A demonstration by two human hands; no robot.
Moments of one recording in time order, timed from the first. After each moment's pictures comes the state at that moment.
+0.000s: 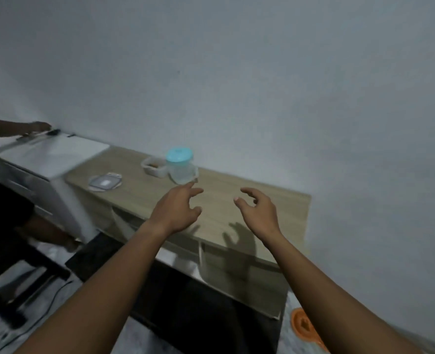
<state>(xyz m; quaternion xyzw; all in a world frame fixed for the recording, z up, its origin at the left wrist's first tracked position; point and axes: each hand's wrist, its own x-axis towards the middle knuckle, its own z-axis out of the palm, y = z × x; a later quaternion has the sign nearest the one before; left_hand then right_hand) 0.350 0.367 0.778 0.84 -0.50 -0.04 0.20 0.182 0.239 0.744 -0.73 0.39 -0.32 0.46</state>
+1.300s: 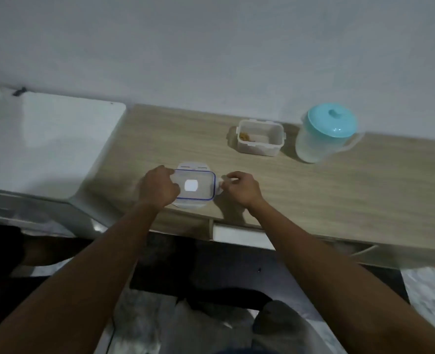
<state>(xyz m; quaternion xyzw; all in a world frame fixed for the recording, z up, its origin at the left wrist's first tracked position) 1.062 0.399 0.612 0.86 -0.43 -0.22 0.16 0.859 0.308 0.592 -0.63 0.59 -0.13 0.49</state>
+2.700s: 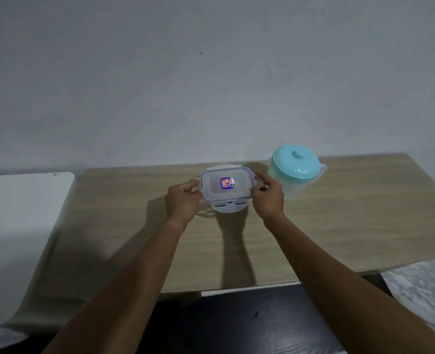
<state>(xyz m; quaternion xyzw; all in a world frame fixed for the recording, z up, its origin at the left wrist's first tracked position) 1.012 0.235 0.627 0.72 -0.34 -0.37 0.48 0.821 0.202 0.631 -0.48 0.67 -0.42 0.39</state>
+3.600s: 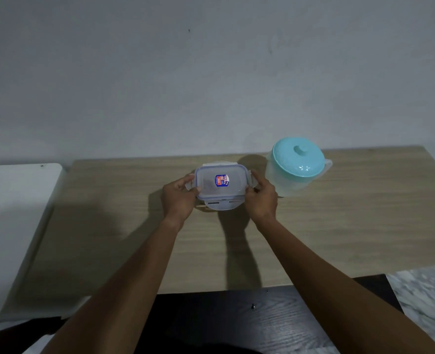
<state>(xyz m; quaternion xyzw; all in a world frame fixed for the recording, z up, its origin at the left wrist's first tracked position) 1.003 0.211 0.587 0.72 -0.29 -0.39 0.50 0.820 0.191 0.603 -0.49 0.69 -0.38 0.38</state>
